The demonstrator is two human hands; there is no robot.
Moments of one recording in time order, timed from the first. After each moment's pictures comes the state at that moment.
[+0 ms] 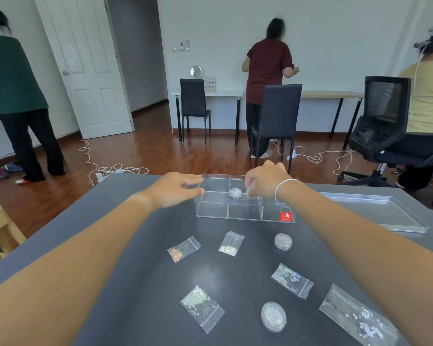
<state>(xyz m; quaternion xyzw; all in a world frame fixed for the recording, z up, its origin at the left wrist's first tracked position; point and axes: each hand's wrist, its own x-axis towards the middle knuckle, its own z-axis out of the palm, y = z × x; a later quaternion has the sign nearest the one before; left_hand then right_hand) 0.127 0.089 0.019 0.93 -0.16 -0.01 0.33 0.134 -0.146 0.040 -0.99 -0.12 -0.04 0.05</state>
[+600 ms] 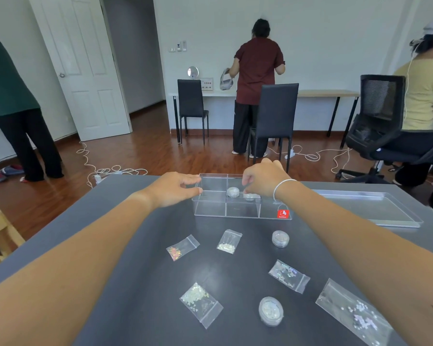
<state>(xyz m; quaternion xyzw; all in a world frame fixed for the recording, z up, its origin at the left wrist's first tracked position) 0.129 0.090 0.019 0.93 -0.17 -0.02 0.32 0.134 -0.149 0.036 -0.98 -0.13 -0.09 0.07</state>
